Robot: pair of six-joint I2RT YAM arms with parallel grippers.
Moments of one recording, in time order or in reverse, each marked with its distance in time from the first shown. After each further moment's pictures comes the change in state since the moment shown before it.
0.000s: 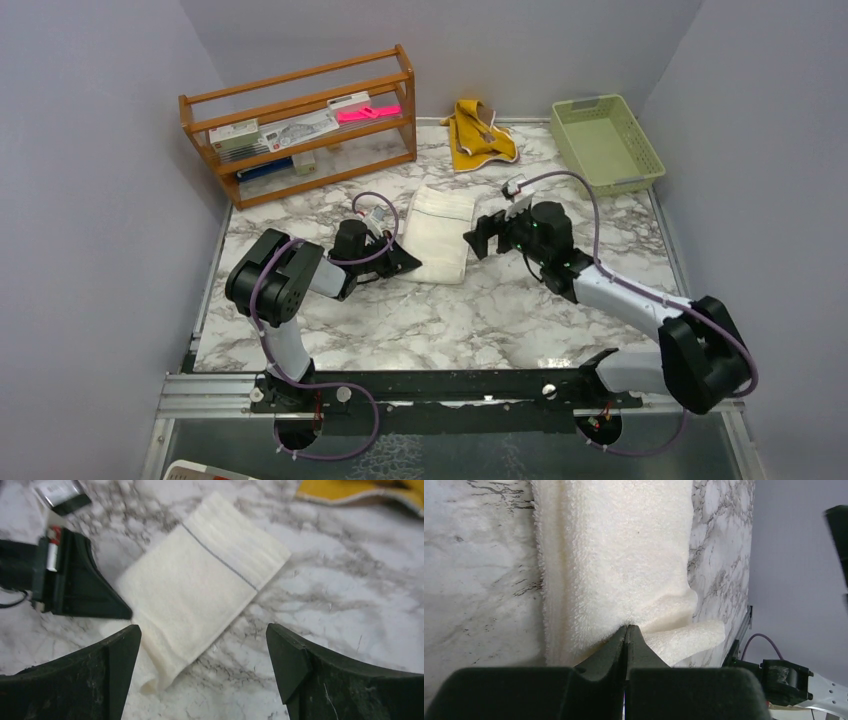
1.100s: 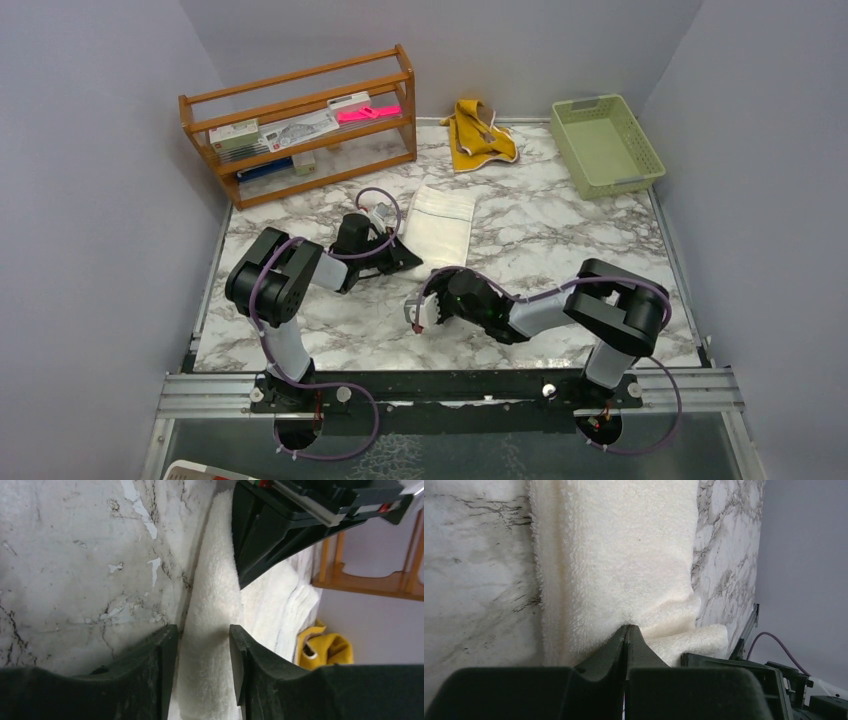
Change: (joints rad) left arm -0.001 -0.002 0.057 -0.102 0.002 0.035; right arm 0.528 0.335 -0.158 0.423 0.286 -1.233
